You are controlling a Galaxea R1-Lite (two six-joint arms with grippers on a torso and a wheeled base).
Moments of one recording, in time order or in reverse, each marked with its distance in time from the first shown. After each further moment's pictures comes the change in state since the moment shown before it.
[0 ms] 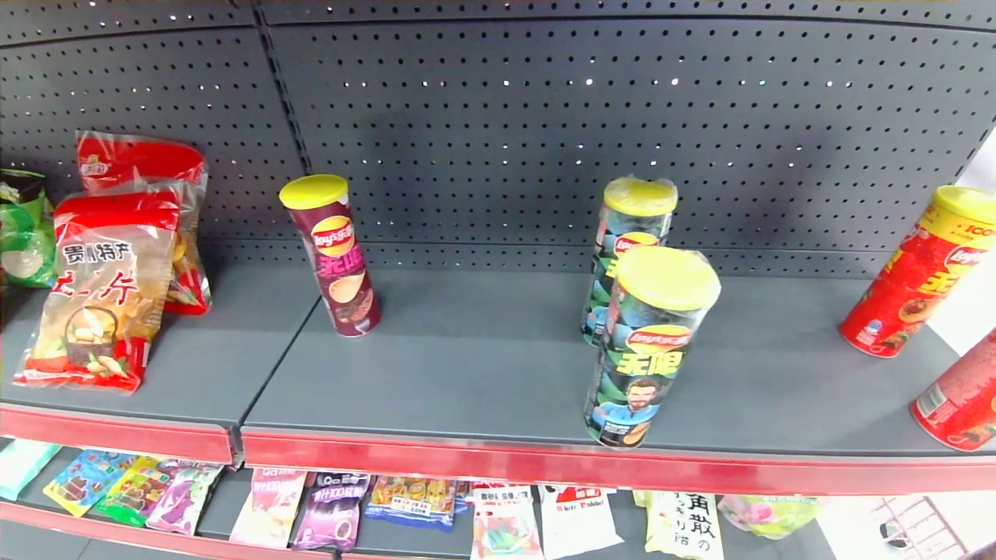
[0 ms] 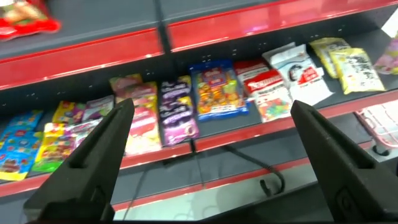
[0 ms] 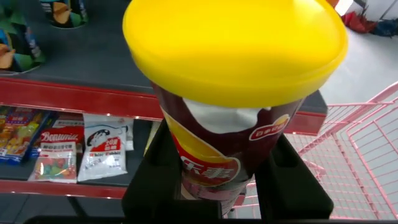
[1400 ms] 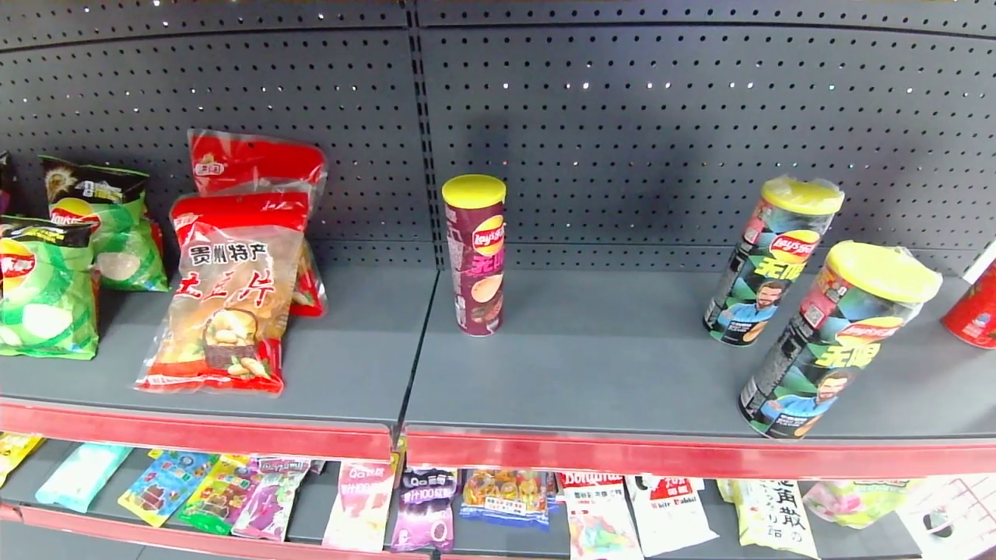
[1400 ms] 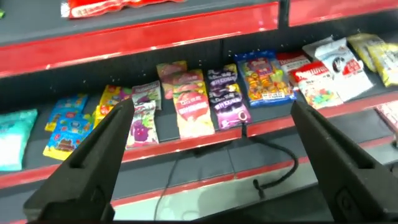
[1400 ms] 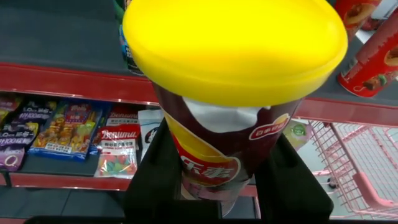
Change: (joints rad) left arm 0.001 0.000 0.002 -0.001 0.035 -0.058; right arm 0.003 -0.027 0.038 0.001 0.001 -0.001
